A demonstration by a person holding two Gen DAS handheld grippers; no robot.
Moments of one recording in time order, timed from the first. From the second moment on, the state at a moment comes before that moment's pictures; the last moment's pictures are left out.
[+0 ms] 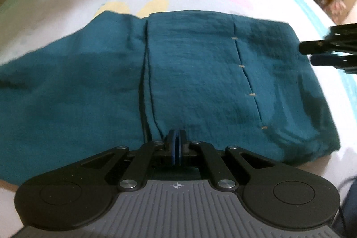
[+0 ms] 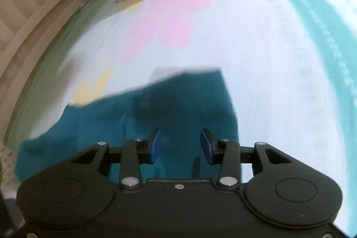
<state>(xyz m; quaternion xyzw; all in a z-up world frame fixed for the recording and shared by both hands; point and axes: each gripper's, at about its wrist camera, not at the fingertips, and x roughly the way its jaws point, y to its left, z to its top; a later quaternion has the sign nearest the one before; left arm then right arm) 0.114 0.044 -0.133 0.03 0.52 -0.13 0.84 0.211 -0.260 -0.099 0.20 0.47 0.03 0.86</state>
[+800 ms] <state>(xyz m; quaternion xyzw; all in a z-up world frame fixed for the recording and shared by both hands) 0.106 0.085 -0.114 -0.03 0.51 -0.11 0.85 0.227 -0.241 -0.112 0.13 0.46 0.00 0.88</state>
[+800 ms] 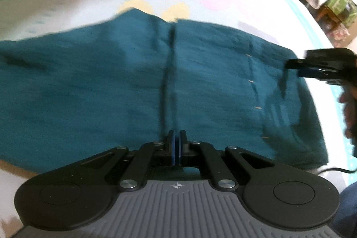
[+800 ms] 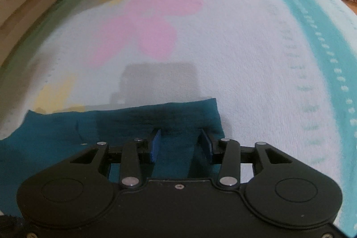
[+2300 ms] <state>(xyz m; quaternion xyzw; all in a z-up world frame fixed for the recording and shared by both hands) 0.101 0.356 -0.120 -0.31 0.45 0.07 0.83 0.147 -0.037 -0.097 0.08 0.50 0.24 0.83</state>
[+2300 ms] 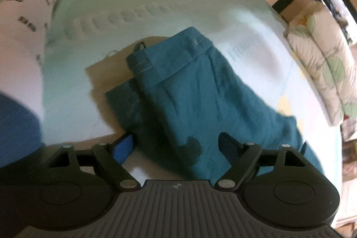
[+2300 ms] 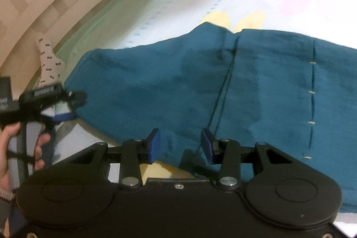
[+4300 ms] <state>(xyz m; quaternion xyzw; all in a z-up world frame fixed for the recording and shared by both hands) 0.114 0.223 0.012 -0.07 0.28 0.03 0.96 0.143 -0.053 -0.104 0.11 0.50 0.25 0.82</state>
